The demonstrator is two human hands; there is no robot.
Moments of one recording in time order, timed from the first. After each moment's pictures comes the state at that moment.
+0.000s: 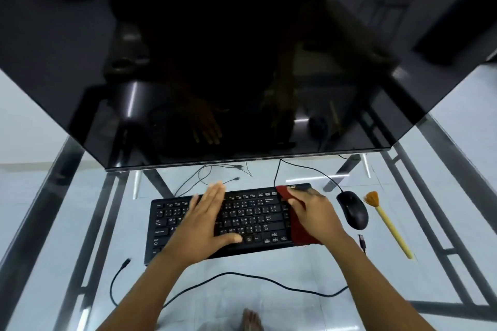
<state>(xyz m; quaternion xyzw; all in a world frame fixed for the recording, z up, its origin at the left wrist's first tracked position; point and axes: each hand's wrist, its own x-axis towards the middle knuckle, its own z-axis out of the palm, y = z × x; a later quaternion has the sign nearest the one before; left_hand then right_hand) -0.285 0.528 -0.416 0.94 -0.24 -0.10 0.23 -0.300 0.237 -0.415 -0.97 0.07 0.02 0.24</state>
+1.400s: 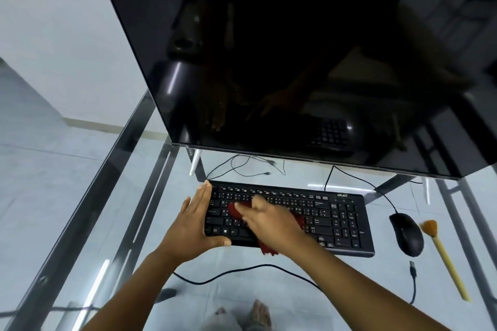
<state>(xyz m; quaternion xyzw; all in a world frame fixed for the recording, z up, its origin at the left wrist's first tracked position) -0.316 0.642 -0.438 0.94 -0.11 -0.11 0.31 -0.291 0.418 -0.402 -0.95 -0.28 0.10 0.13</state>
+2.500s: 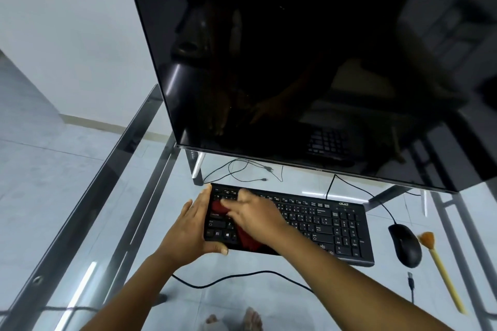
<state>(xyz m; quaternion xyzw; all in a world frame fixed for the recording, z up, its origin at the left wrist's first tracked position) -0.316 0.651 -0.441 0.93 -0.12 -0.09 0.34 -0.267 0.458 -0.389 -0.94 -0.30 0.11 0.15</state>
